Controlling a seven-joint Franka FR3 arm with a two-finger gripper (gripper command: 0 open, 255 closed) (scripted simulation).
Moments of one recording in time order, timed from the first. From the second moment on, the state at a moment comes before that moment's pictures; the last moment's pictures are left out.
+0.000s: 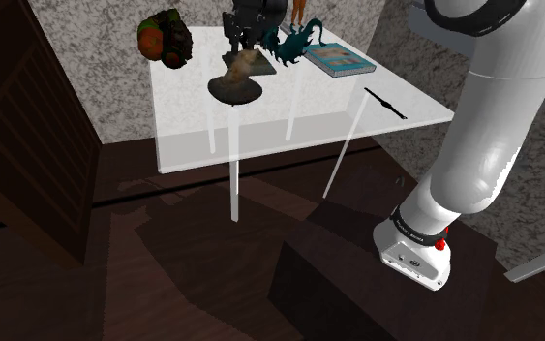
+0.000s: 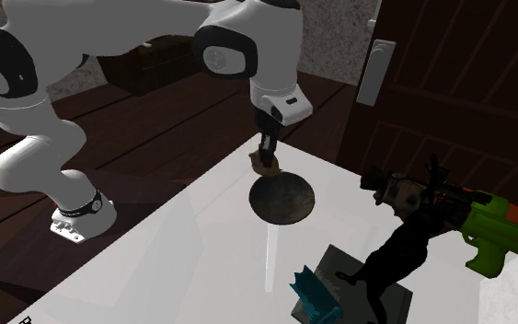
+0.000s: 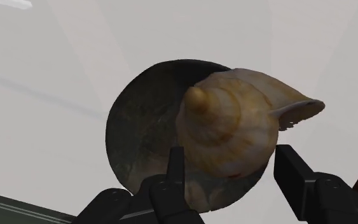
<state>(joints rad) 0.01 0.30 0.05 -1.40 0.11 1.68 0.06</state>
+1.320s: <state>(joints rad) -0.01 0.41 0.04 -1.42 0.11 1.83 0.02</state>
